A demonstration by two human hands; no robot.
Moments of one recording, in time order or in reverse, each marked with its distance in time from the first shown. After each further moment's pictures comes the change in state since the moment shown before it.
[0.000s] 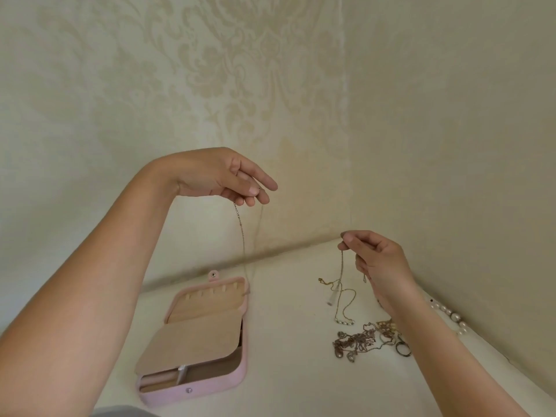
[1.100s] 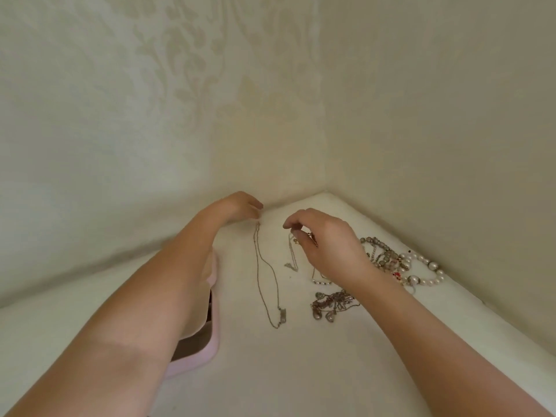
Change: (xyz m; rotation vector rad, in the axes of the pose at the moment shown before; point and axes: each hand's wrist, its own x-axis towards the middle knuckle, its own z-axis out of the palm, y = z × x) left_hand 0.154 -0.154 0.095 0.319 0.174 -0.301; right_hand -0.007 0.040 0.013 -1.030 -0.215 -0.496
